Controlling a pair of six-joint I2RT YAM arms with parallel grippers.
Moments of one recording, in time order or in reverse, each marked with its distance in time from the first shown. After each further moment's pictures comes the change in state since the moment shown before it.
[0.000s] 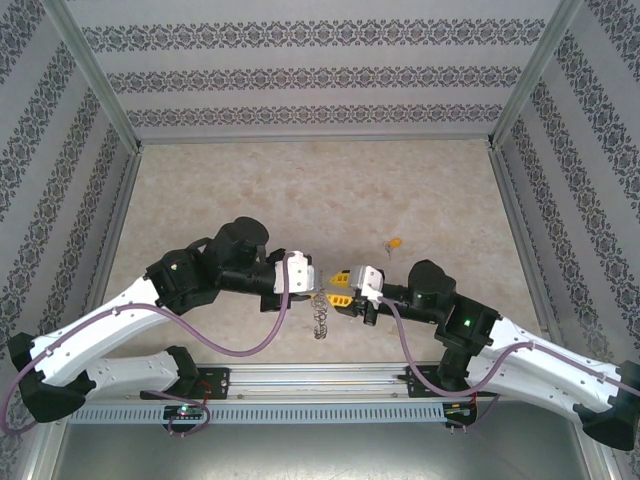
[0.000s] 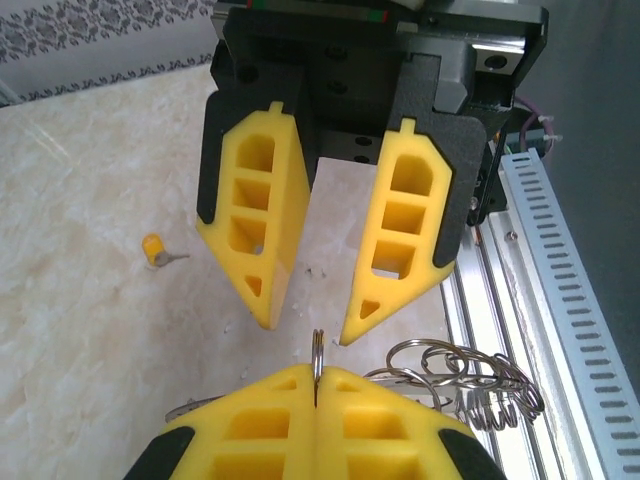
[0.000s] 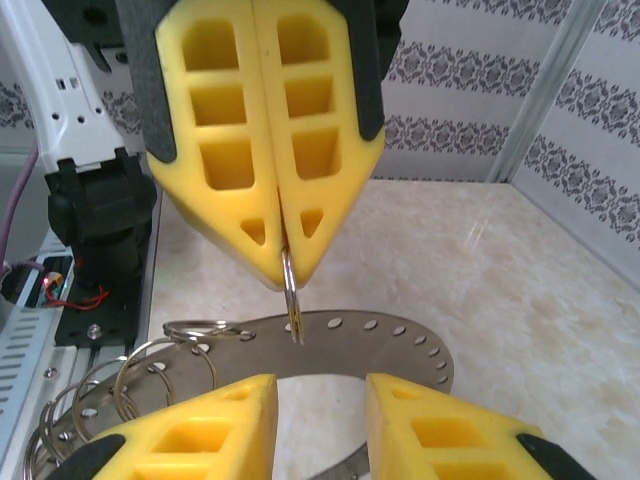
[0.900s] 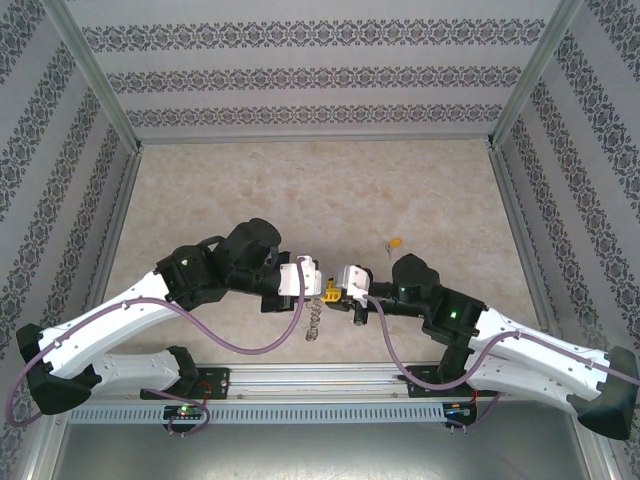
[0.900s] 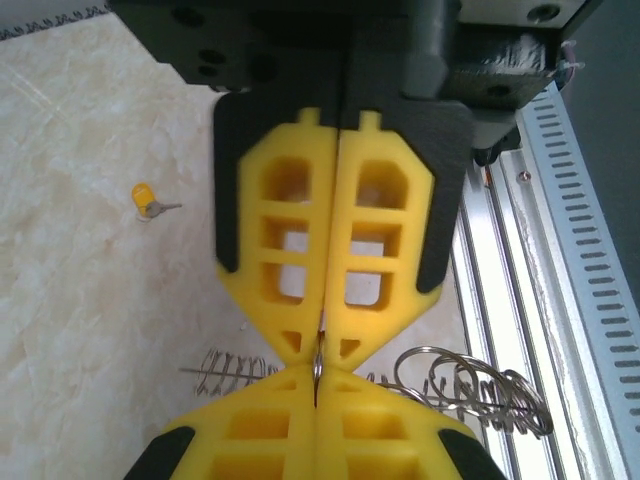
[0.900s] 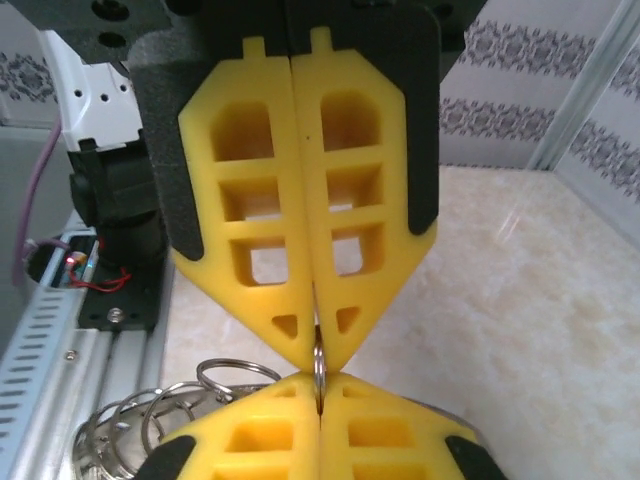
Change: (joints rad) left arm -0.029 0.055 0.037 -0.091 -0.077 0.037; right arm 0.013 0.111 0.047 0.007 -0.048 -0.017
